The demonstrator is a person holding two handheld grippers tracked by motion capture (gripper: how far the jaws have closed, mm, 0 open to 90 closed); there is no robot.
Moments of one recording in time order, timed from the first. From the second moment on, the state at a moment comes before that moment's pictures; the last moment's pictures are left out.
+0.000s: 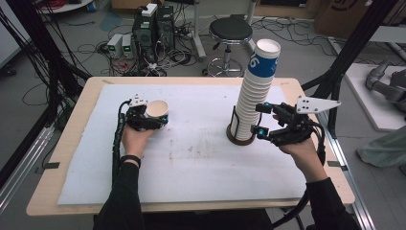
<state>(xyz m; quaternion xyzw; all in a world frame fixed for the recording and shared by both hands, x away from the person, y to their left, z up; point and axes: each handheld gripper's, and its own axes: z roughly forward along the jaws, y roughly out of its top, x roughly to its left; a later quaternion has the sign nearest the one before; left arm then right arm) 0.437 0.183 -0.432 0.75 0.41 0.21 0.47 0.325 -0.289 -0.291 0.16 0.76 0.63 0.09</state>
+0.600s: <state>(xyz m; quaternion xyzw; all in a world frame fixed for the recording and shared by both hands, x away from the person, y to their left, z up) 0.391 0.216 -0.419 0.73 0.42 0.22 0.49 0.328 -0.291 -0.292 0.16 0.76 0.63 0.08</state>
